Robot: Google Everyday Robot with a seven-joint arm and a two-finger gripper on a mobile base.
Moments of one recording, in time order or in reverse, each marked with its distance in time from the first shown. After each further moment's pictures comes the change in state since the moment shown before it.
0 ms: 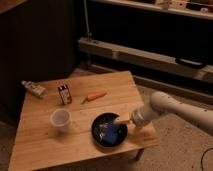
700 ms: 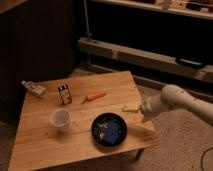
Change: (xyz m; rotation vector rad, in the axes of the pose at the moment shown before) arm 0.071 -0.003 -0.104 0.016 0.265 0.008
